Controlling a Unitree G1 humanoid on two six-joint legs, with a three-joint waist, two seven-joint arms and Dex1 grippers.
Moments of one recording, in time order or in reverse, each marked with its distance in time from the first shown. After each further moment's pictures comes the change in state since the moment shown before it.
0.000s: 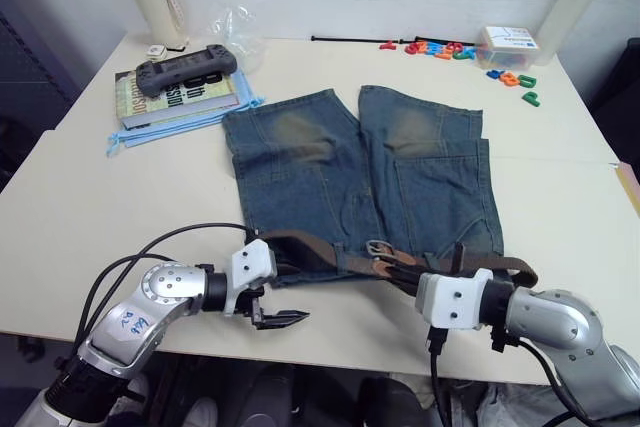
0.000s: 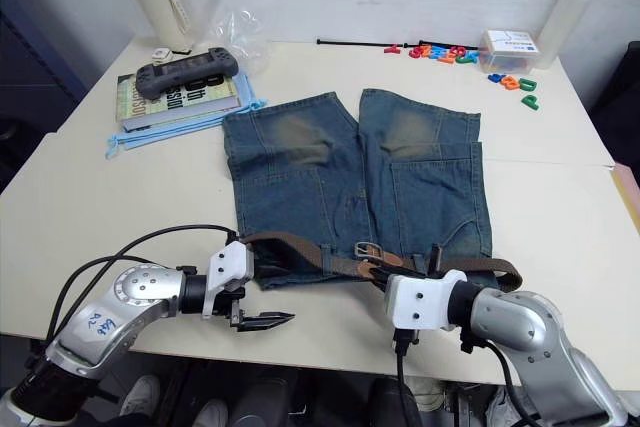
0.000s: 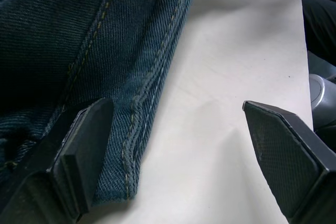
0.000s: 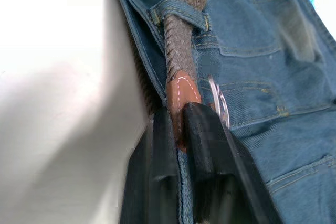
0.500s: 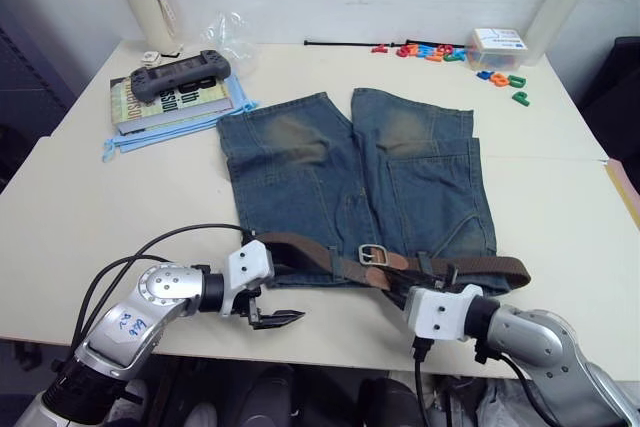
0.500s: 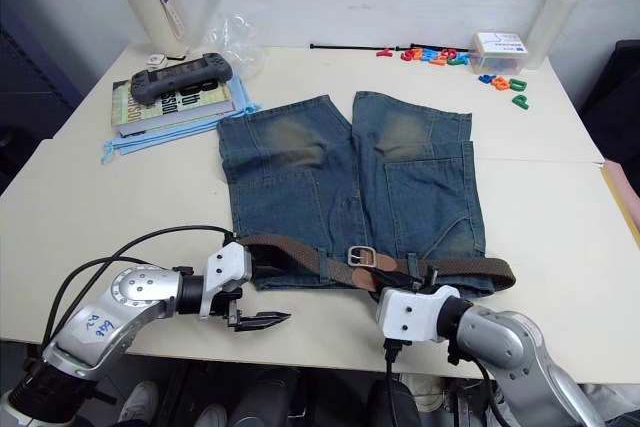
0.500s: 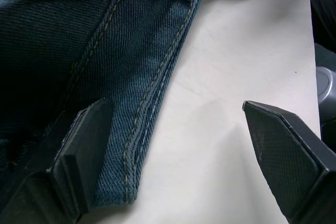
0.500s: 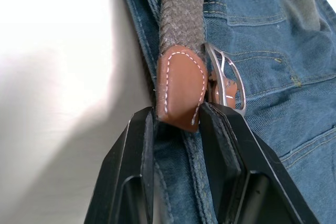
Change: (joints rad) left arm 0.007 0.001 0.007 0.004 0.023 0.001 -0.001; right arm 0.052 0.034 0.047 0.024 -0.070 -0.046 -0.070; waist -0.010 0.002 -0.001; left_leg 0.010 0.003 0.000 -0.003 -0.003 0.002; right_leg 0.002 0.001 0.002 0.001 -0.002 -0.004
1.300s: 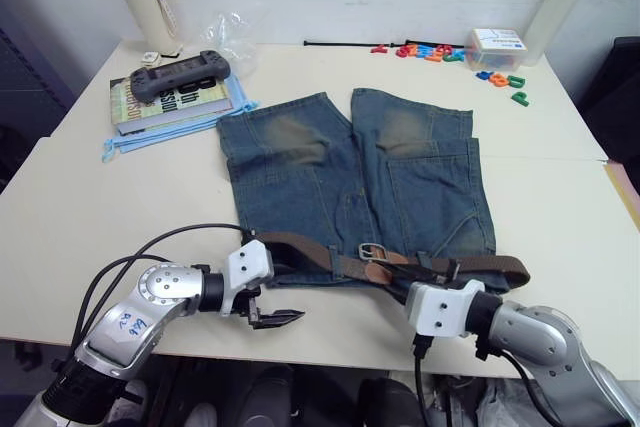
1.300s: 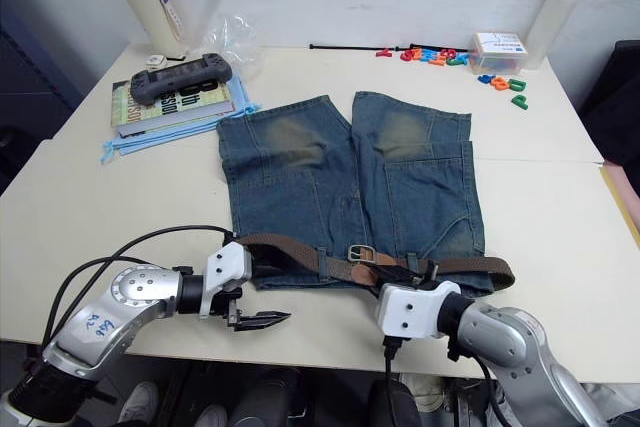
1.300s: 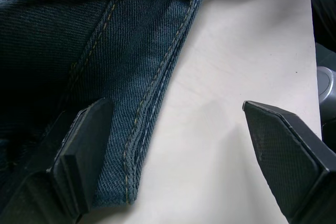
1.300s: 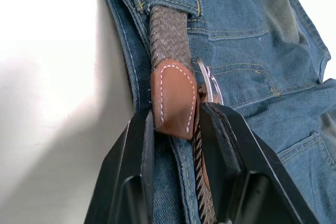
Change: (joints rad) left arm -0.001 0.000 0.000 0.002 0.000 0.000 0.000; right arm -0.019 0.012 -0.007 -0.015 -0.005 0.001 -0.002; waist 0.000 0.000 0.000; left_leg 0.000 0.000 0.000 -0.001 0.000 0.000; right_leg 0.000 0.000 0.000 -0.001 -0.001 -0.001
